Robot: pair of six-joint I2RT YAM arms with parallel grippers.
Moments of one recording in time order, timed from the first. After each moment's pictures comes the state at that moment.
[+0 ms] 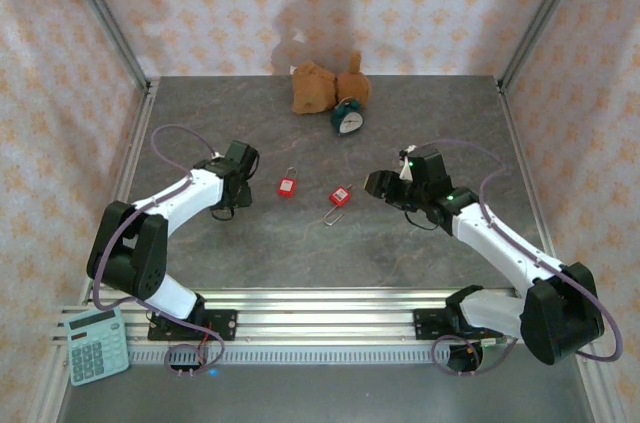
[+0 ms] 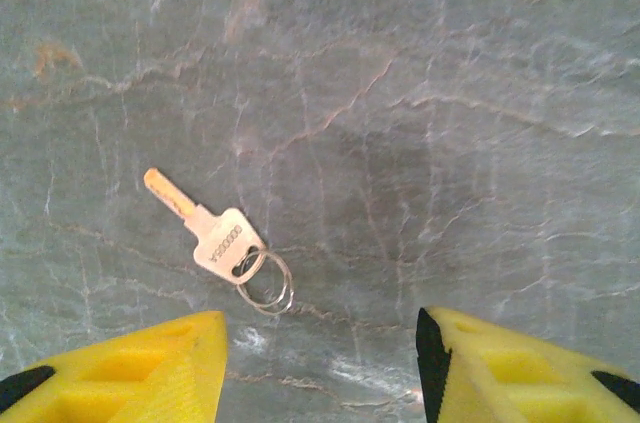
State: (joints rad) left arm -0.29 1.53 0.91 -0.69 -0.33 -0.54; right arm 0.42 1.16 0.74 -0.32 -0.30 0.75
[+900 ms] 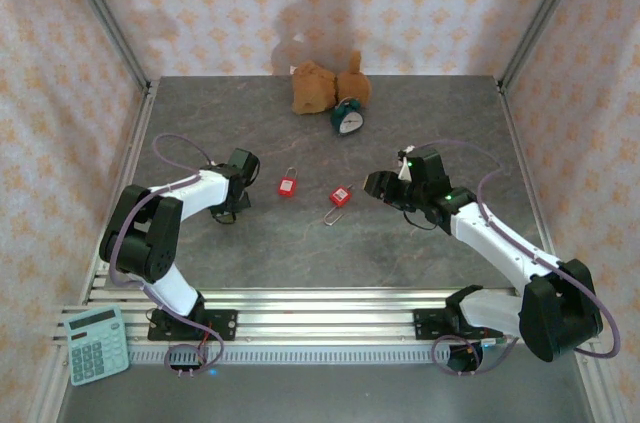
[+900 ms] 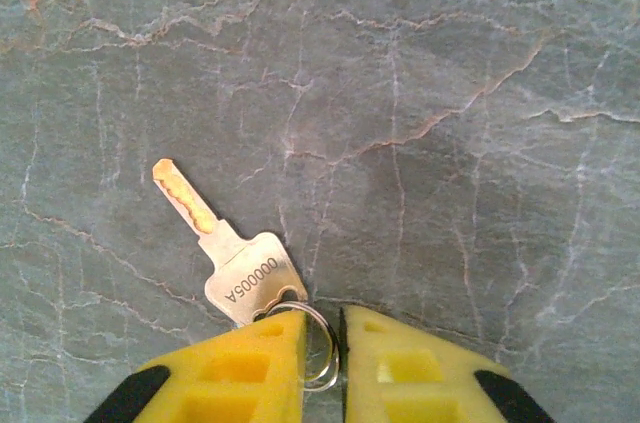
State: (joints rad) left arm -0.26 1.65 0.87 -0.61 -0.39 -0.65; right arm 0.42 1.17 0.73 -0.30 -0.31 0.75
